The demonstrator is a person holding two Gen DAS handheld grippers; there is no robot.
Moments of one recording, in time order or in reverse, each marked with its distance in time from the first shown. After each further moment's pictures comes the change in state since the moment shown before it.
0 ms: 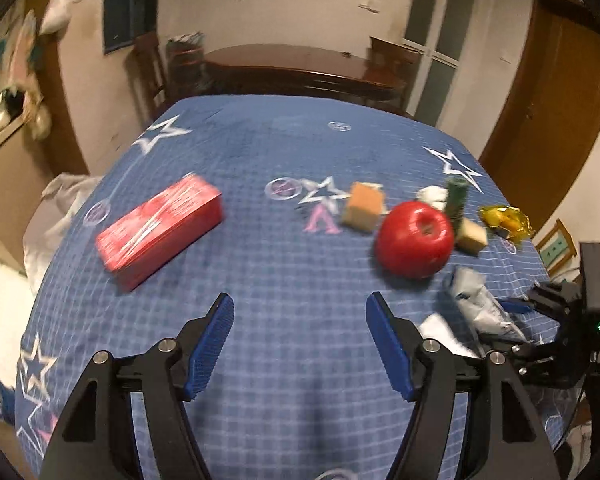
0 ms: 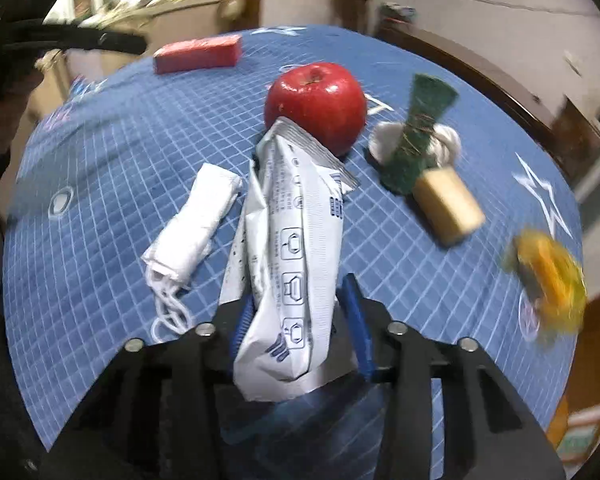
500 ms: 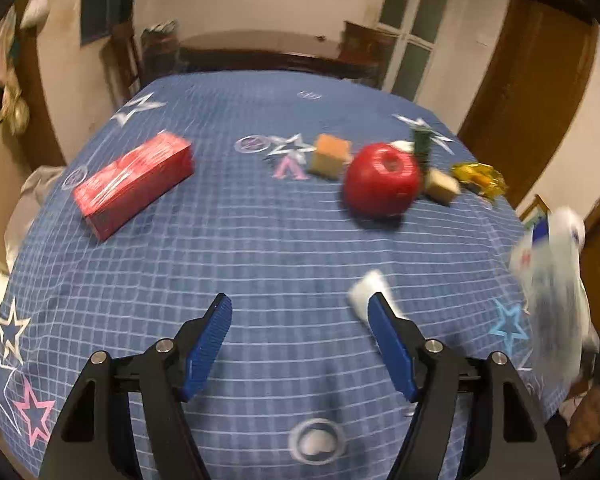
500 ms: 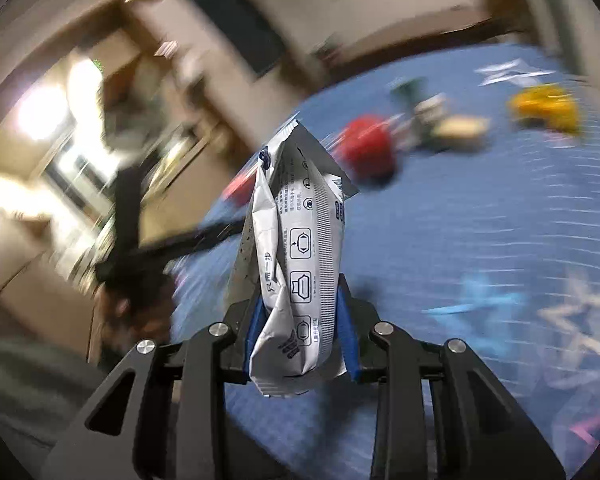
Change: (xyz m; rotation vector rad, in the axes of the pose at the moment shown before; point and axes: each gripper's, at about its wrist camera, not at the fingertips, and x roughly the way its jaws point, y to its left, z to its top) left arm -0.011 -0.020 -0.047 0.067 0.043 -0.097; right arm -0.103 0.036 -0.063 0.670 -0.345 0.291
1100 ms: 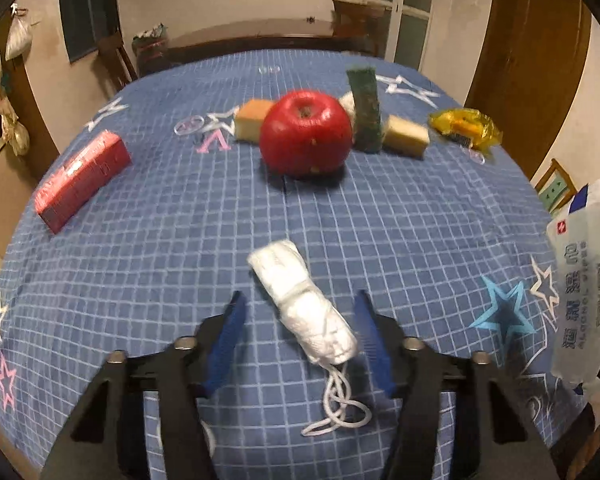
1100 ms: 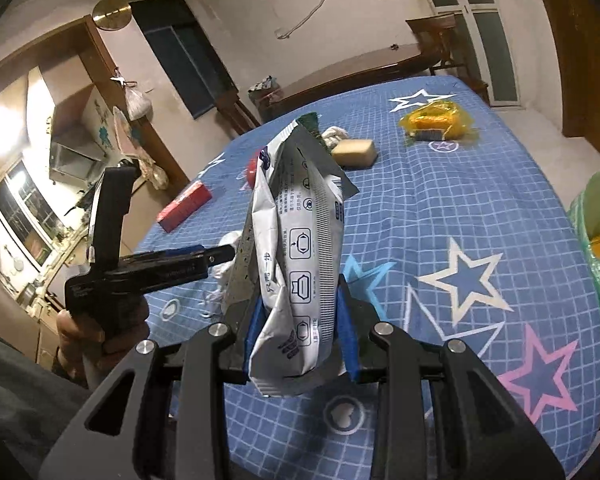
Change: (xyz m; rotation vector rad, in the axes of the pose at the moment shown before) left arm 0.049 -0.101 -0.021 0.071 0.073 0.115; right arm -0.037 -0.028 -0.041 -0.028 -0.125 -0.229
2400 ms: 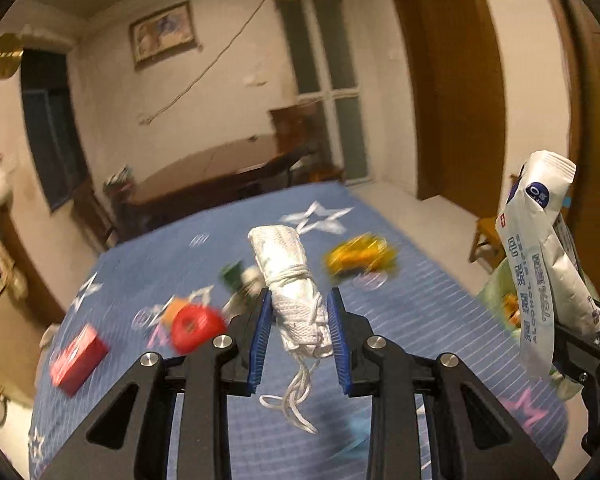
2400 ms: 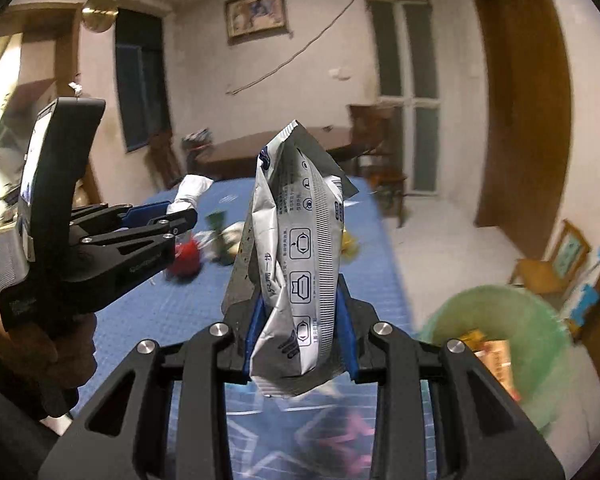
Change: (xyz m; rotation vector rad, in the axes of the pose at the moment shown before) left arm -0.097 -0.157 0.062 0.291 -0.442 -0.005; right arm -0.084 -0.010 0.049 -0.160 -0.262 -0.397
